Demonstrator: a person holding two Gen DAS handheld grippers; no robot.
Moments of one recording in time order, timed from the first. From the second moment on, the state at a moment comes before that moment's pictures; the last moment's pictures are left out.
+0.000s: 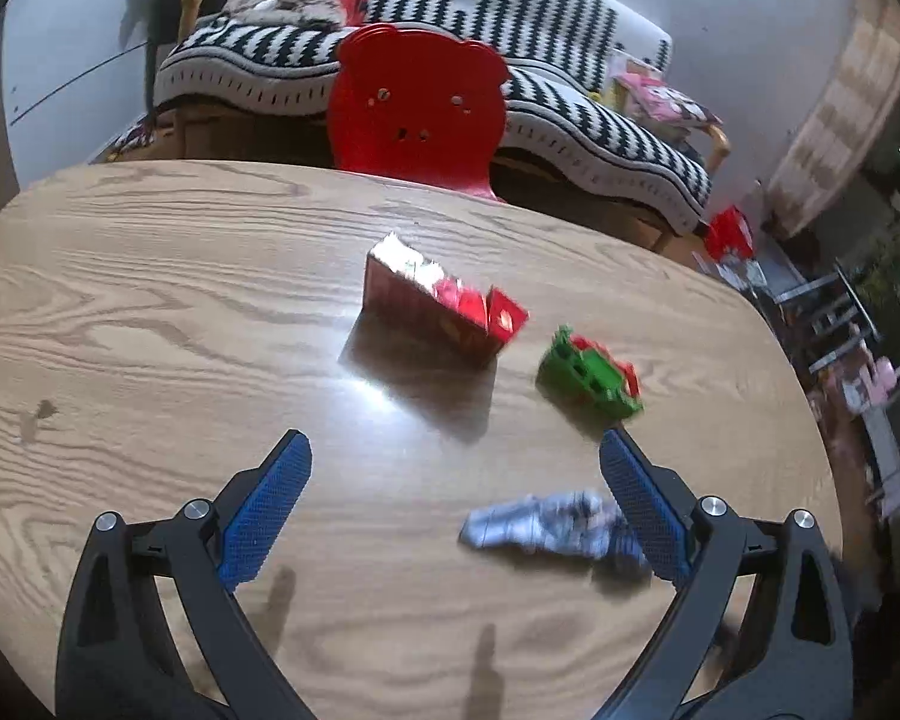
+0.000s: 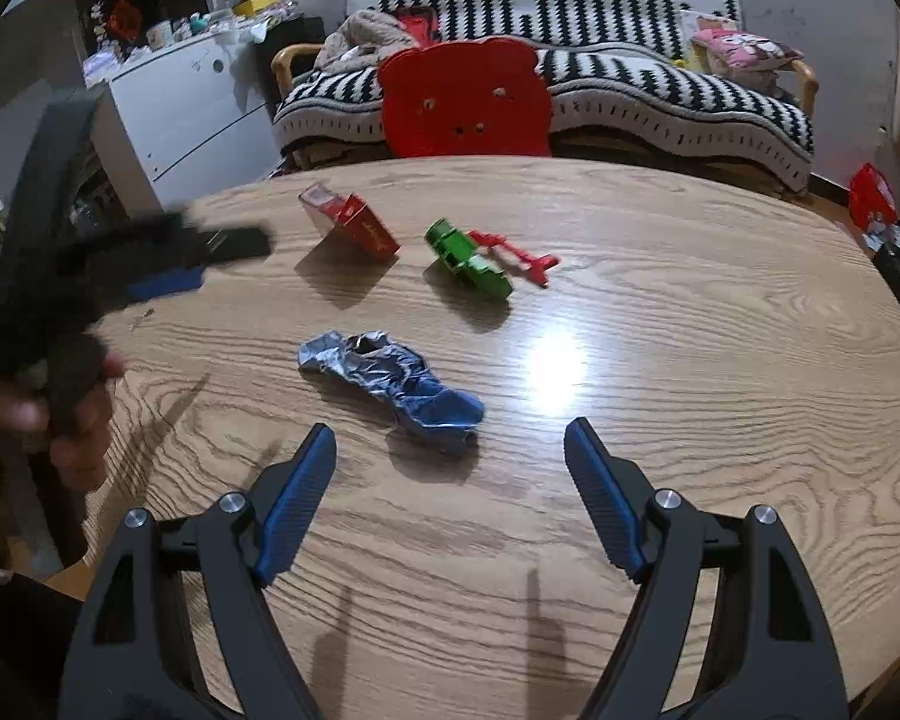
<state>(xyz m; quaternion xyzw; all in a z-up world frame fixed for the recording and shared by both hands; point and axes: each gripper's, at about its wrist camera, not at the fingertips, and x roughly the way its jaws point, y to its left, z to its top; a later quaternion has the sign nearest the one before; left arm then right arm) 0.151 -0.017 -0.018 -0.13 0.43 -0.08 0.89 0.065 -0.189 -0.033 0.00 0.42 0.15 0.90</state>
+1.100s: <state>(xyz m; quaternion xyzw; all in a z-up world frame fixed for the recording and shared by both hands) 0.202 0.001 -0.041 -0.10 0.46 -0.02 0.88 0.100 -0.140 -0.056 -0.06 0.43 0.20 0.88</state>
